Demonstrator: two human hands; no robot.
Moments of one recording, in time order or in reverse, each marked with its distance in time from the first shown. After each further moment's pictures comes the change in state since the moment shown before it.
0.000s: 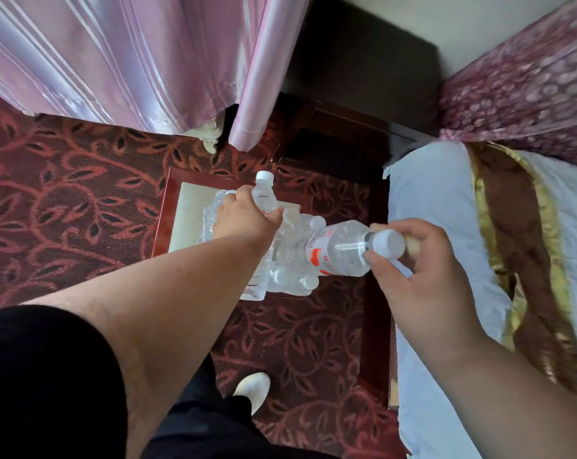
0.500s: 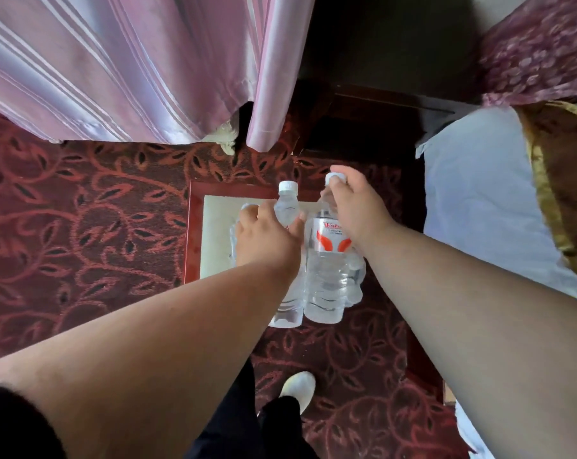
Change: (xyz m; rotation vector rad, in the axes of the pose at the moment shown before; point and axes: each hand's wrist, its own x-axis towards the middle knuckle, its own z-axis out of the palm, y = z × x) left_hand 0.006 -0.016 0.000 0.057 0.037 0.060; right_hand 0.153 0.020 0.150 0.221 -0.164 0.315
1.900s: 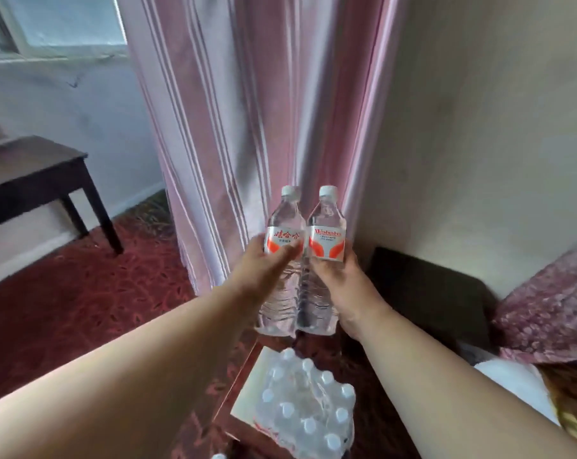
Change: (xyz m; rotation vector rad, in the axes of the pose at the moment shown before) left_hand -0.197 0.174 -0.296 -0.790 0.223 0.312; right_hand -0.211 -0.186 -0.144 0.414 -0.450 -0.745
